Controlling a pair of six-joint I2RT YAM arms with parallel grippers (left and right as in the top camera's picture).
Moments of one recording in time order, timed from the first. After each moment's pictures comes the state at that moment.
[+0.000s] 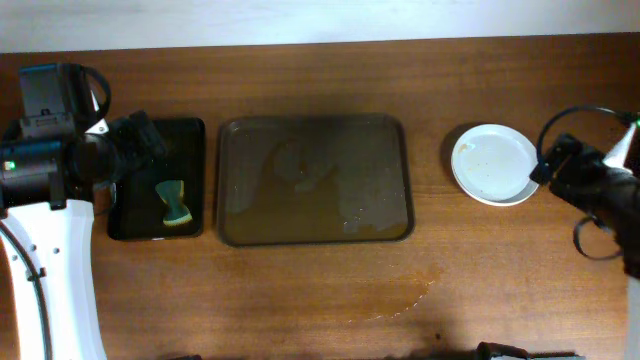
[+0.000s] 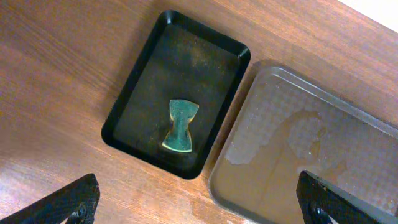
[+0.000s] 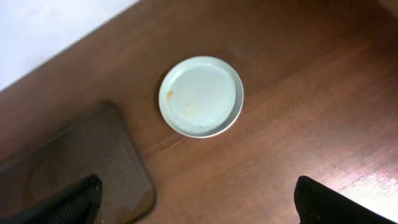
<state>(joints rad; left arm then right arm) 0.13 1.45 1.75 -1.32 -0.08 -0.34 -0.21 1.16 1.67 -1.37 0.07 0.36</state>
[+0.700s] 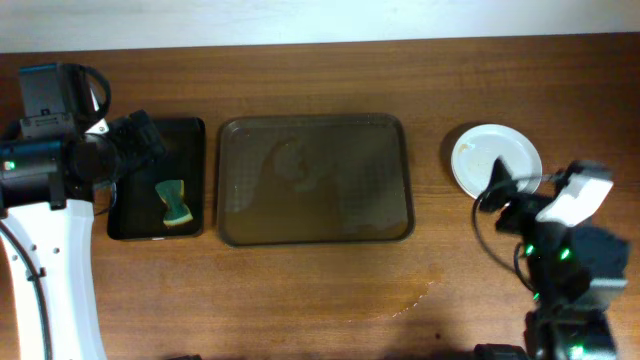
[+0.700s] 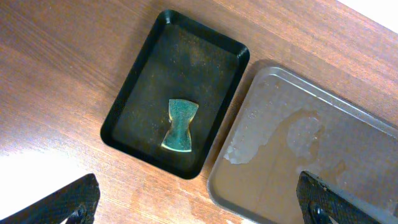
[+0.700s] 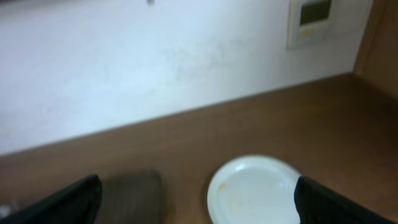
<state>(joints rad) 0.13 1.45 1.75 -1.32 -0.07 -0.34 -0.08 0.54 0.62 -0.25 0.00 0.20</state>
